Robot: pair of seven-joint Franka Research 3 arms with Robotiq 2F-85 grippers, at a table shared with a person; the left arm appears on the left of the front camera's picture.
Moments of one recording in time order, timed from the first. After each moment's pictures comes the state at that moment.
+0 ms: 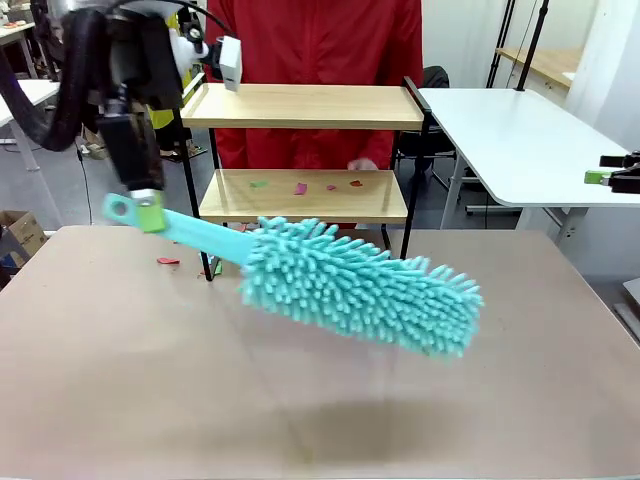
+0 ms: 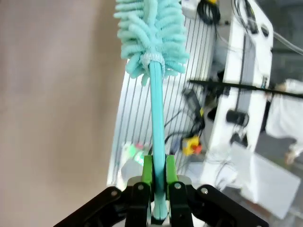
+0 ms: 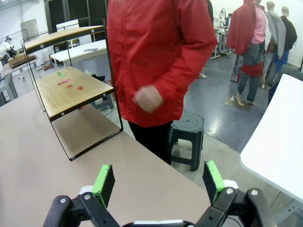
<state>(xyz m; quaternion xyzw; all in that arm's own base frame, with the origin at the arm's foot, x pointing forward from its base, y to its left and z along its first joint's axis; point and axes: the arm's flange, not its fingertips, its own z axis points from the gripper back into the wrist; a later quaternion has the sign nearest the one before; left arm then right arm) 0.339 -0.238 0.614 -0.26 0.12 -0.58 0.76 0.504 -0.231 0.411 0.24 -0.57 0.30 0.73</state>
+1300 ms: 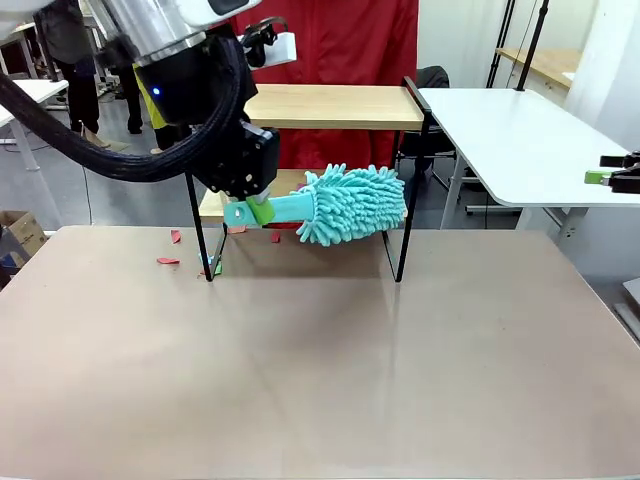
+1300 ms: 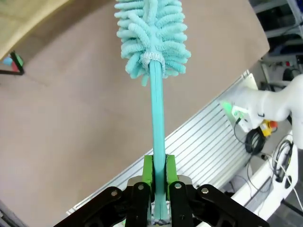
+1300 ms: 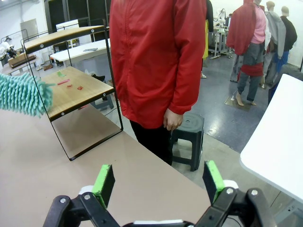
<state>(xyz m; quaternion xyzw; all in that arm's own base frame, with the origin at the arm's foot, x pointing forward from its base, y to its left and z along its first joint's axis) 0.313 -0.298 0.615 -0.18 -0.06 -0.28 0.94 0.504 -0.231 0.411 0.24 -0.57 0.30 0.73</state>
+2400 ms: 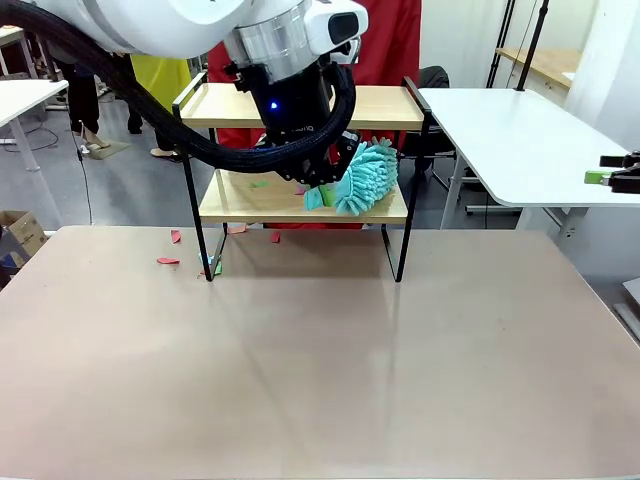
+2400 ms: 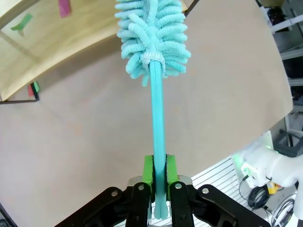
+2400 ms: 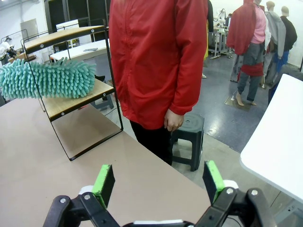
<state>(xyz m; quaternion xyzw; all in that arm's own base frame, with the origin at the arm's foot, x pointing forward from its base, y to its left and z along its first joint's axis) 0.359 -0.383 0.596 -0.12 -0.13 -0.20 0.96 0.504 -0.231 0.411 0.24 -0.57 0.30 0.73</state>
